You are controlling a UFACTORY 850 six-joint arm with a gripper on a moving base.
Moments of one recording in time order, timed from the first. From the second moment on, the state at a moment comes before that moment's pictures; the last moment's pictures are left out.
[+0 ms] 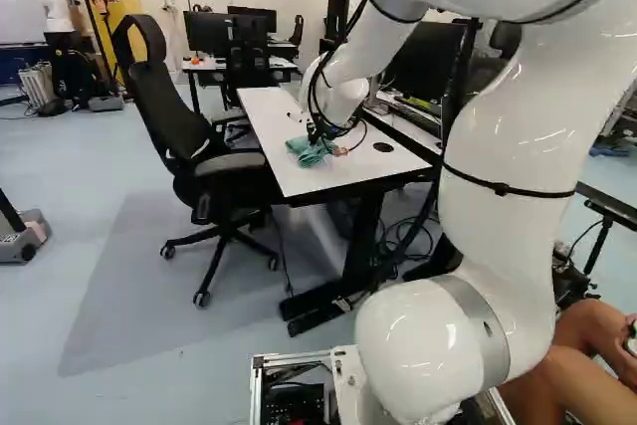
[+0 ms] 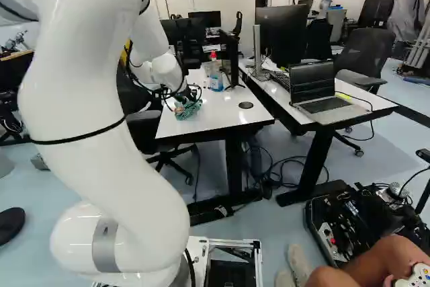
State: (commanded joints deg) arm 7.1 -9.8 -49.2 3.5 1.1 0.0
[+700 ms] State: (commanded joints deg) arm 11.0 1.8 -41.4 6.0 -6.7 0.0
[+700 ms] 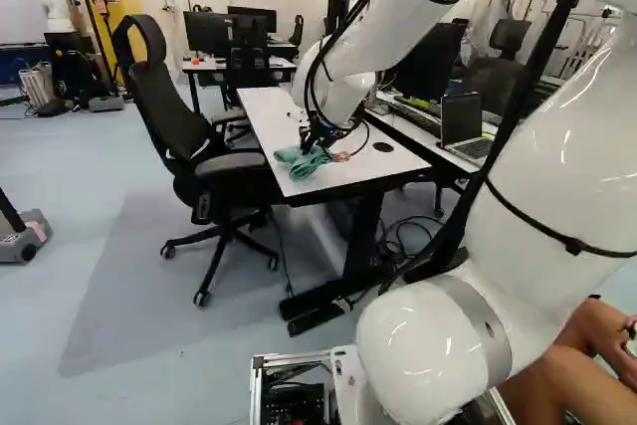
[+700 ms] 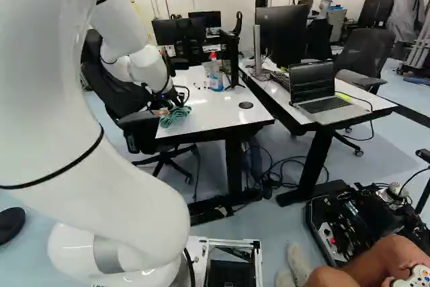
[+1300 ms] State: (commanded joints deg) arm 10.9 1.0 -42.2 6.0 -6.7 0.0
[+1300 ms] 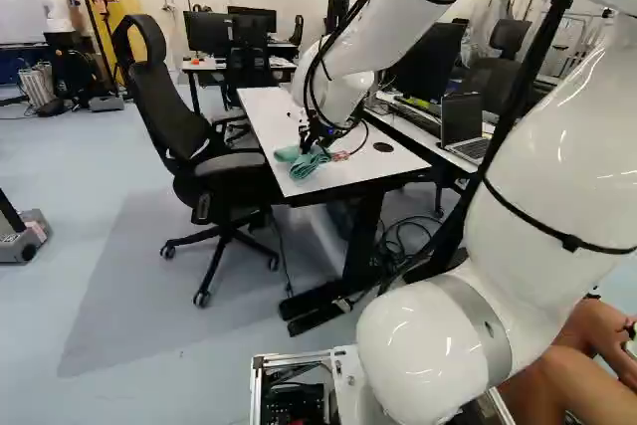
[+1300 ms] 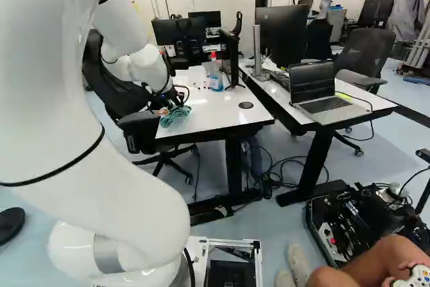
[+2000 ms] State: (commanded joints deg) arm 4.3 -2.2 -45.4 6.0 -4.8 0.0
